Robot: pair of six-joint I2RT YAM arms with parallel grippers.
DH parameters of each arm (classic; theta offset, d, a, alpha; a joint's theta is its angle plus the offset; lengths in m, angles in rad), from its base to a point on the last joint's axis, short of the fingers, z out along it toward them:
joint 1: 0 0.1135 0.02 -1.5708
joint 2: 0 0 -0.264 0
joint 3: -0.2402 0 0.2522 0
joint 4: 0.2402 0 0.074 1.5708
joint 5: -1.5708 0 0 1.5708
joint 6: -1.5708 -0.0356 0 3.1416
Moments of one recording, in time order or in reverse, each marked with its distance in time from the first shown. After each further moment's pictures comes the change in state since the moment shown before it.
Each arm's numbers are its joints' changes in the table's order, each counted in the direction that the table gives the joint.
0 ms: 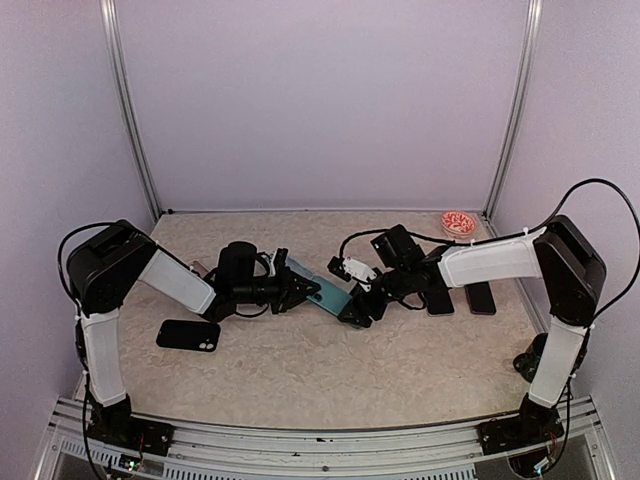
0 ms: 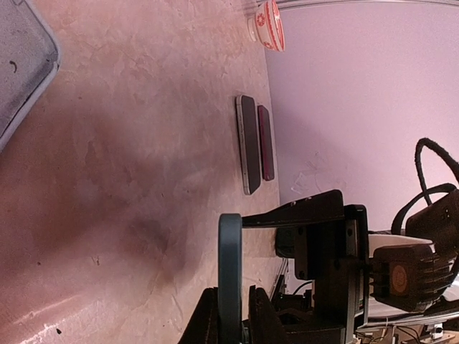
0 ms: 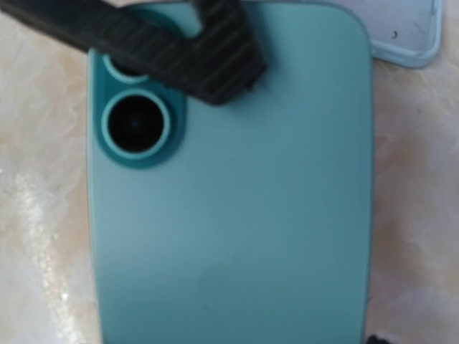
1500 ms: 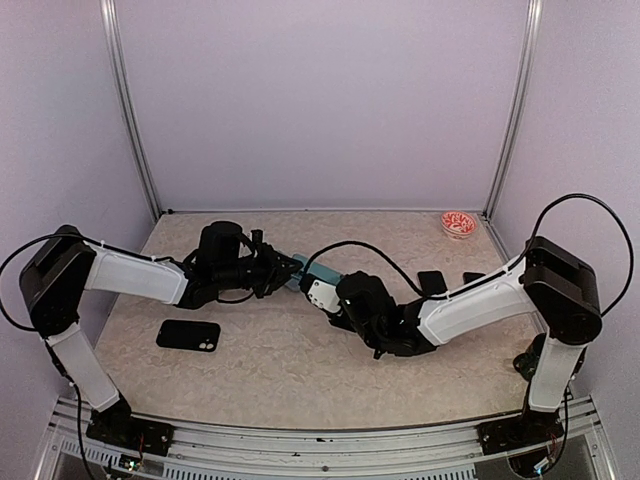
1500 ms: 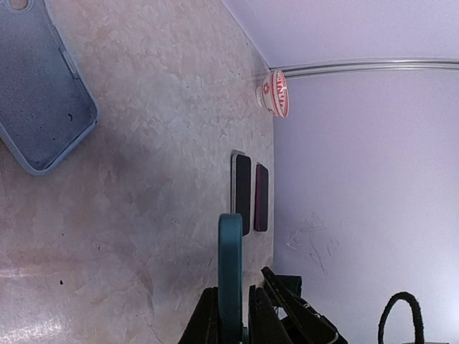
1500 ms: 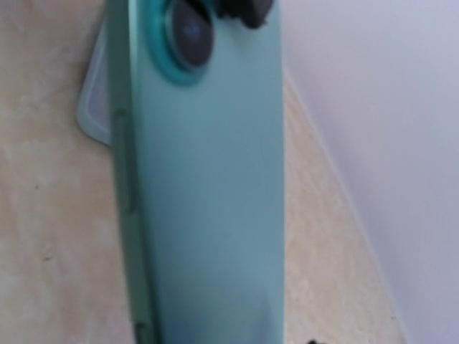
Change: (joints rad) left arm -0.016 -0.300 0.032 0.296 0.261 0.060; right arm 0.354 0.012 0.159 -0.559 -1.008 0.320
